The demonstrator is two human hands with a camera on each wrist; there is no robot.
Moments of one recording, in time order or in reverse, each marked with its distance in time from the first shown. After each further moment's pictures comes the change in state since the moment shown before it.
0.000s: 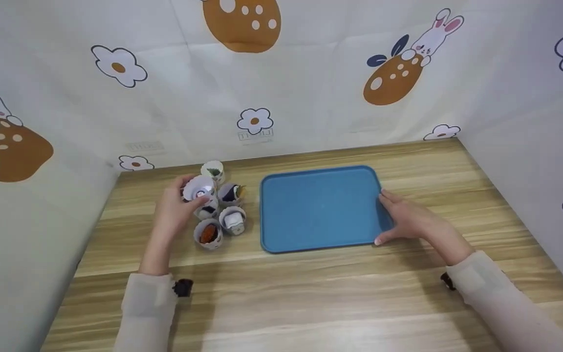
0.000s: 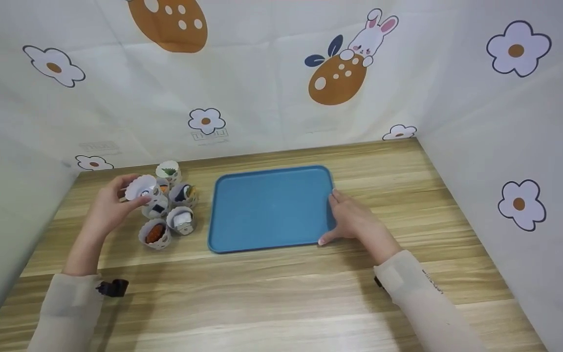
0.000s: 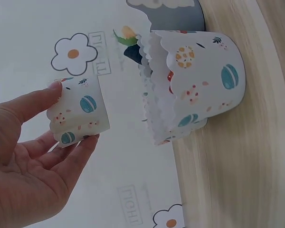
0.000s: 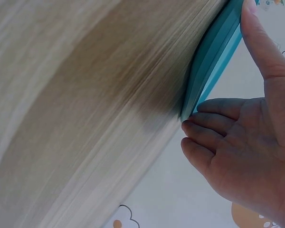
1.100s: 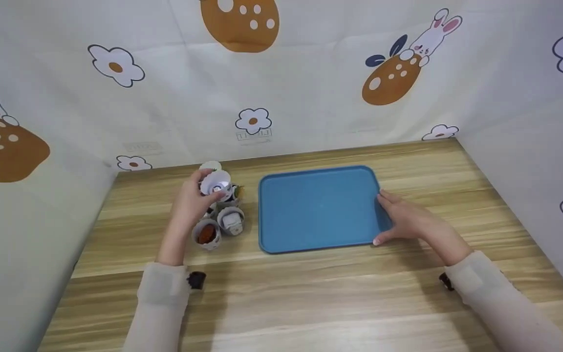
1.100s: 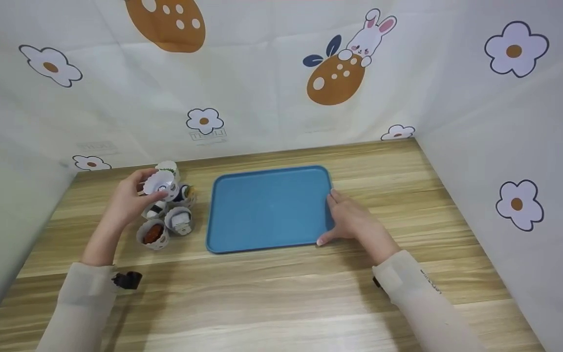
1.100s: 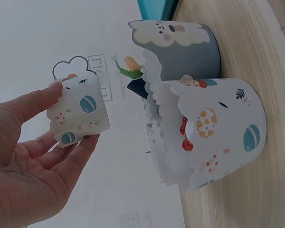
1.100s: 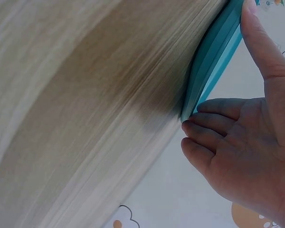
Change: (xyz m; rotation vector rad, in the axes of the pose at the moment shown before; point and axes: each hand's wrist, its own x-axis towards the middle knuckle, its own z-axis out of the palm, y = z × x) left_hand 0.015 0.018 0.027 0.000 -0.038 0.028; right_hand 0.000 0.000 -0.001 0.007 -0.028 0.012
